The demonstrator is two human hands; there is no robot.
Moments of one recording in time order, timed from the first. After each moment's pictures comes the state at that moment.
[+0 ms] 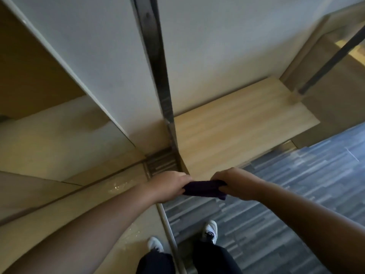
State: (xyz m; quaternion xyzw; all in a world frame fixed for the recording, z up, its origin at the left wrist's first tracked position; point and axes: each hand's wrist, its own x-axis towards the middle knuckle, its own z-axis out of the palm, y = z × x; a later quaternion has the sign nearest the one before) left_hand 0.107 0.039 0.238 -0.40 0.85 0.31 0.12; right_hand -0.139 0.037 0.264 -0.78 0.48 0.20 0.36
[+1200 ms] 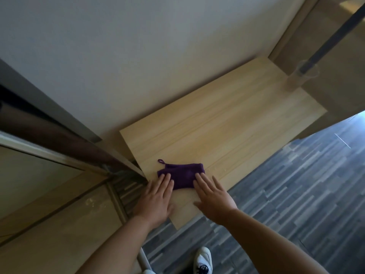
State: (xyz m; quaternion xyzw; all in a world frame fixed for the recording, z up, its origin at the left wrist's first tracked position) left_hand 0.061 -0.056 -0.060 -0.46 0.86 0.14 0.17; right_hand -0.175 -0.028 -0.042 -0.80 0.53 0.20 0.20
